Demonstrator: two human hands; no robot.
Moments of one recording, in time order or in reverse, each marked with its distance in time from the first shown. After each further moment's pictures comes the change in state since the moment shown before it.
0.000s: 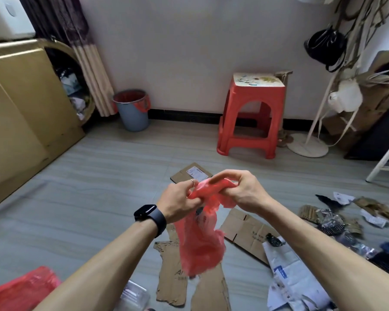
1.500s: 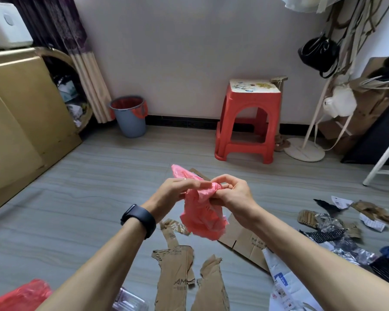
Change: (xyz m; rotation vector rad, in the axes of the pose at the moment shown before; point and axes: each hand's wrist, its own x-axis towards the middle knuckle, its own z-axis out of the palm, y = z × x) left_hand 0.001 0.025 -0.033 -0.718 -0.174 -0.035; right_hand 0.013 0.000 0.026 0.444 0.159 0.165
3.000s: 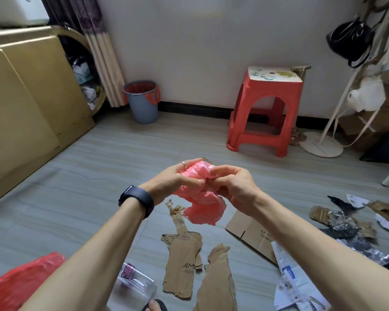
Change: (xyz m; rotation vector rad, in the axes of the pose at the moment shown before) left_hand -0.003 -0.016 -0.043 -0.010 -0.036 -0.134; right_hand 0.012 0.000 0.028 0.176 -0.149 0.095
